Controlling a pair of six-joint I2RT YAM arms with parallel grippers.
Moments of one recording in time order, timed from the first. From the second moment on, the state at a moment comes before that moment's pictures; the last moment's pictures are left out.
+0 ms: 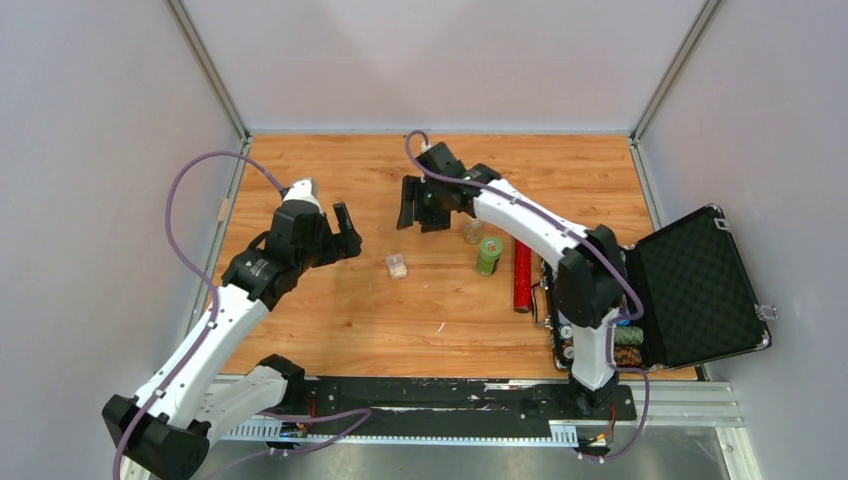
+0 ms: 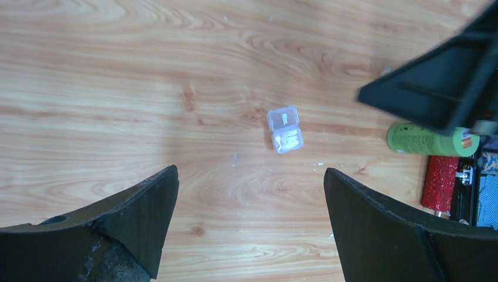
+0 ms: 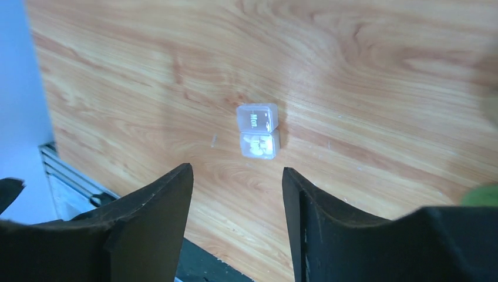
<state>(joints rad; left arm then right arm) -0.45 0.94 0.90 -0.63 -0.19 -0.59 0.73 2.02 1.75 -0.69 -0.14 0.68</state>
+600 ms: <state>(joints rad) -0.45 0.76 1.27 -0.92 -0.34 -0.40 0.58 0.96 1.50 -0.76 0.74 0.54</state>
